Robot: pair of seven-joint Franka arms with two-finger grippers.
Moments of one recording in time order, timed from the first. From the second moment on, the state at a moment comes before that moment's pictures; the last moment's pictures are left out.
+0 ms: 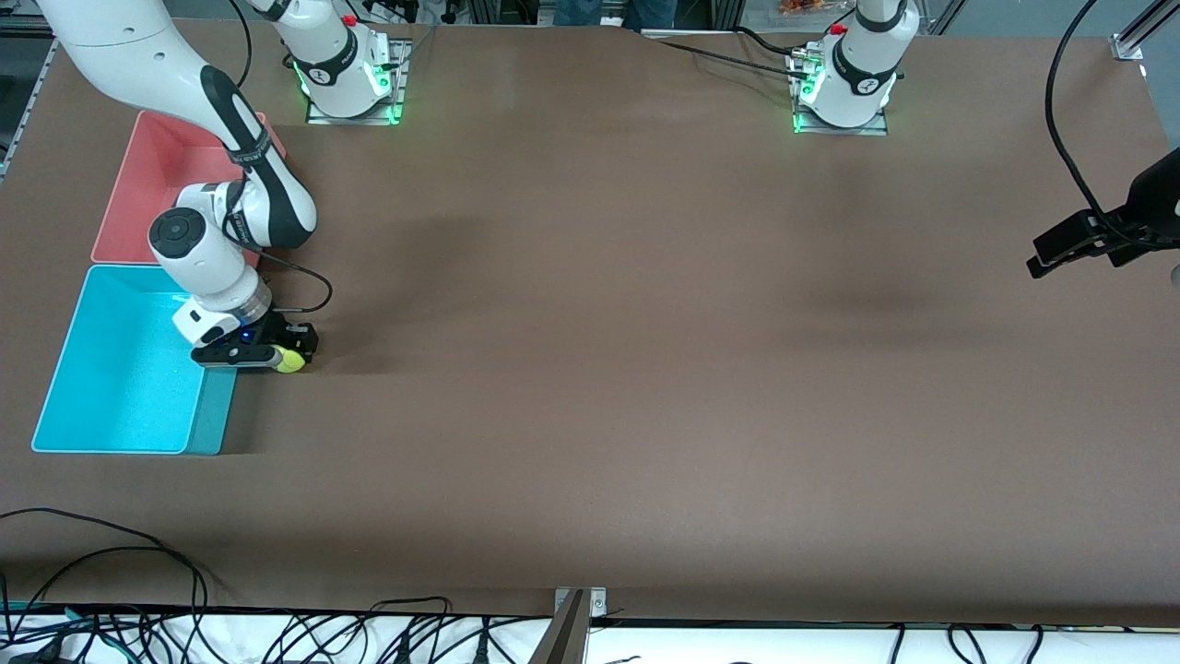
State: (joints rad) left arm -0.09 0.11 0.12 -1.44 -0.03 1.58 -0.15; right arm 0.00 0.45 -0.03 -2.25 -0.15 2.92 0.07
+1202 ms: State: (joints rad) left arm -0.08 0.11 0.13 -1.44 -0.04 1.59 -0.15; right arm 0.00 0.35 0.01 -1.73 -0.15 1.95 -0.03
